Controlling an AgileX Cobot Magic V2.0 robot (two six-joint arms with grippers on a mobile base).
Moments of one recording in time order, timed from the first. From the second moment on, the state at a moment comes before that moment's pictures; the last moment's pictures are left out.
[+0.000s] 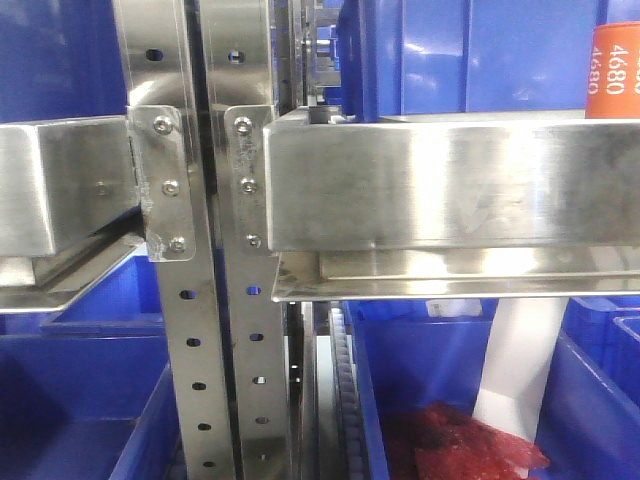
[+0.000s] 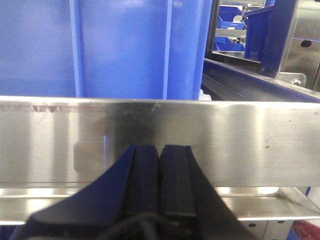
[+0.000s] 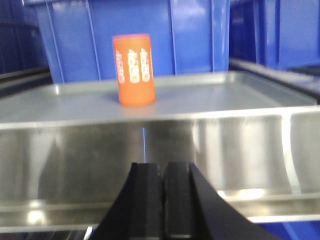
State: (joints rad) left arm -0.10 -0.01 0.03 -0.07 0.07 0.03; right arm -0.01 -0.01 0.03 0.12 0.03 0.02
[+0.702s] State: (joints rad) left arm -0.10 -0.01 0.03 -0.07 0.07 0.03; right arm -0.01 0.45 -0.51 0.03 0.20 0.02
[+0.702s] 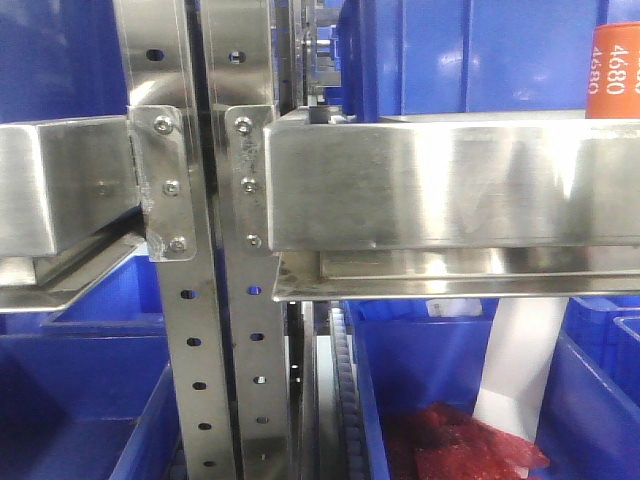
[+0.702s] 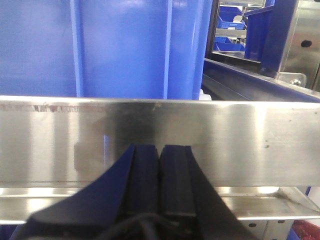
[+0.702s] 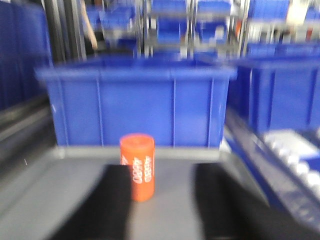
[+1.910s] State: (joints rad) left arm -0.10 -0.01 0.03 -0.07 0.07 0.03; right arm 0.08 1.27 -0.54 0.03 -0.49 0.07
